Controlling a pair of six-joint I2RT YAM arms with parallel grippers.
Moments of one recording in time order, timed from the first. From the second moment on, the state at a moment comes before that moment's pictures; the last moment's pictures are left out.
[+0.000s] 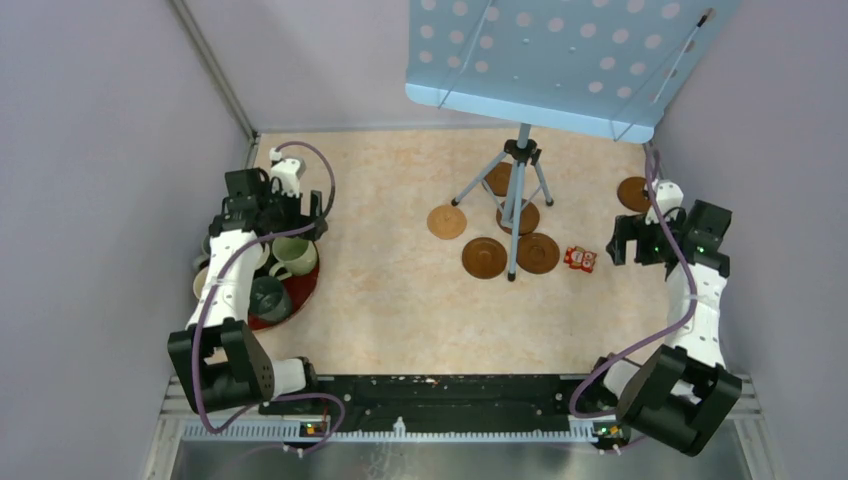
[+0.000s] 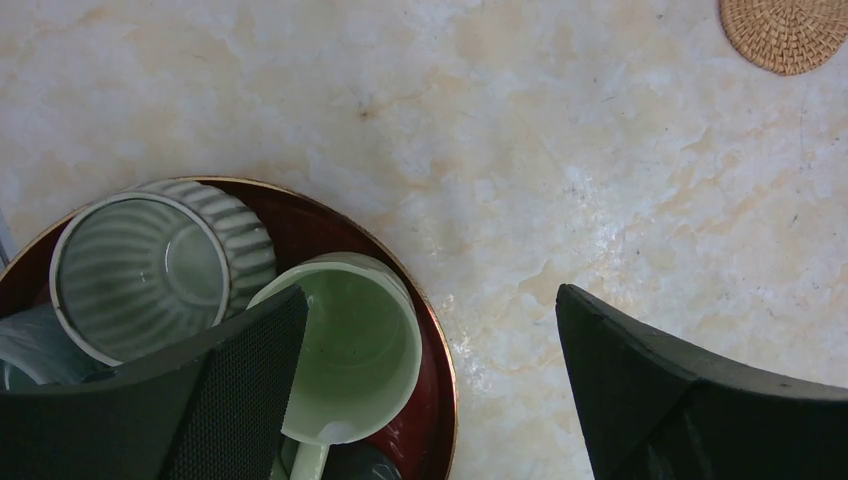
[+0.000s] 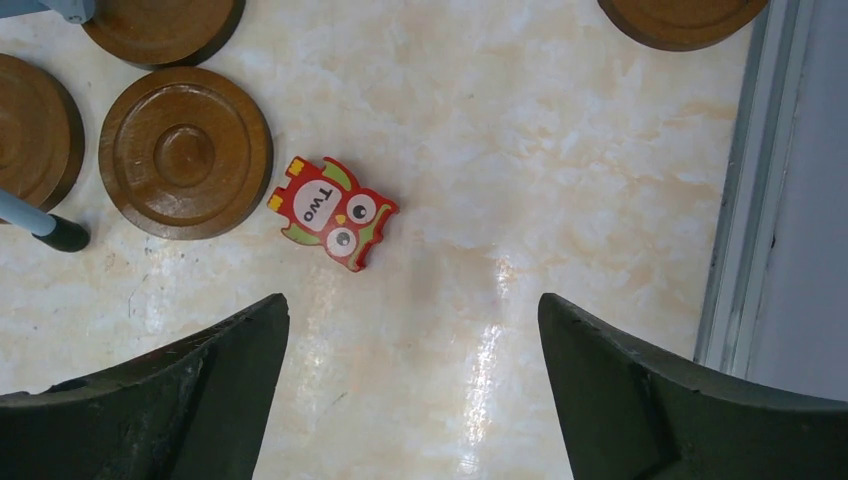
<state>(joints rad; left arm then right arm) 0.19 1.29 1.05 -0.55 0.42 0.28 -0.48 1.09 0.82 -0.55 -0.51 -0.45</state>
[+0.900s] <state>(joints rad) -0.20 1.59 1.17 -0.07 0.57 -0.10 -0.36 1.39 0.97 -0.45 -0.71 -0.23</state>
